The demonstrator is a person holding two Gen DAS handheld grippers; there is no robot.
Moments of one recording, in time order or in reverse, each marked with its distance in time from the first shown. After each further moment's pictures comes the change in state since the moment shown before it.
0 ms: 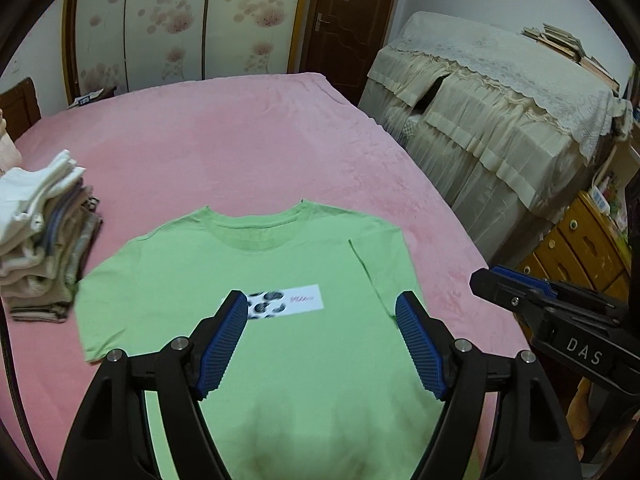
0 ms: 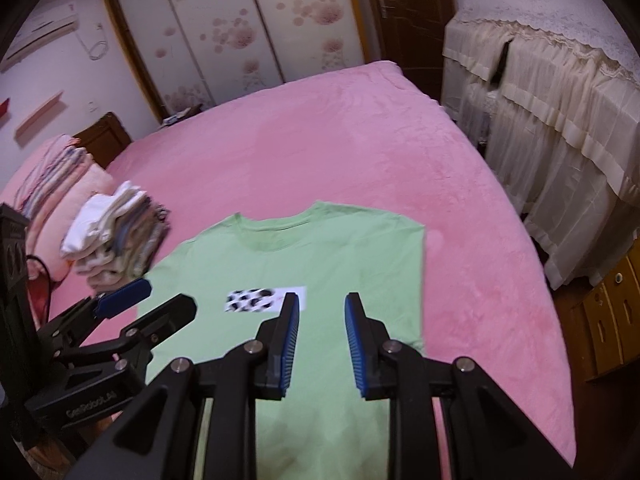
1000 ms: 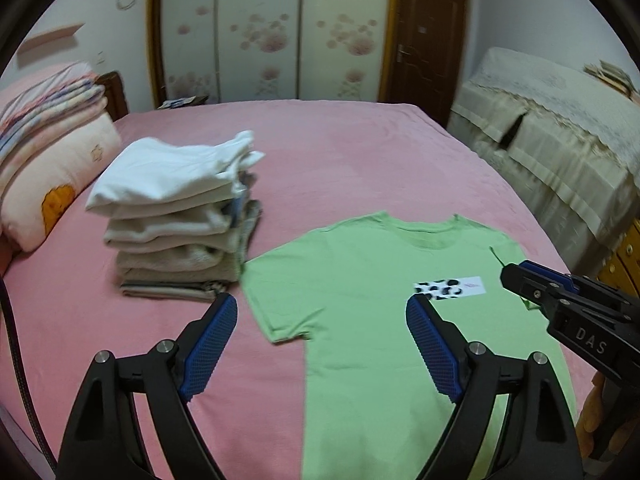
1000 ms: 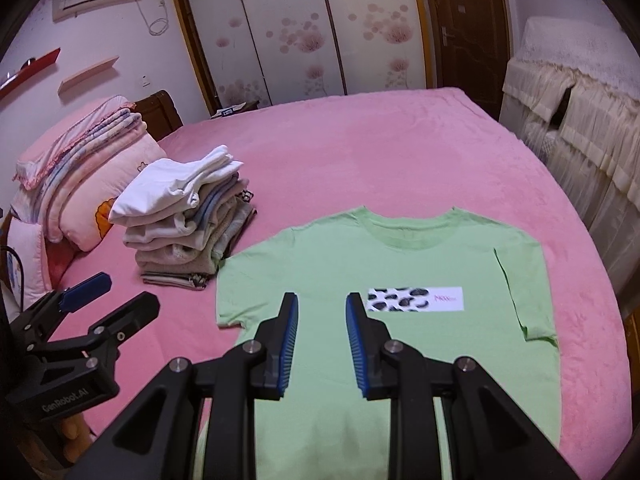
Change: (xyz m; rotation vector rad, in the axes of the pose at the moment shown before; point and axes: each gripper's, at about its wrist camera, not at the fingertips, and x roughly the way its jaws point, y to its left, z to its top) left arm -0.102 0.213 -0.065 -0.120 -0.119 0.260; right arm 0.040 0.207 -0.043 -0.143 -0.082 0.058
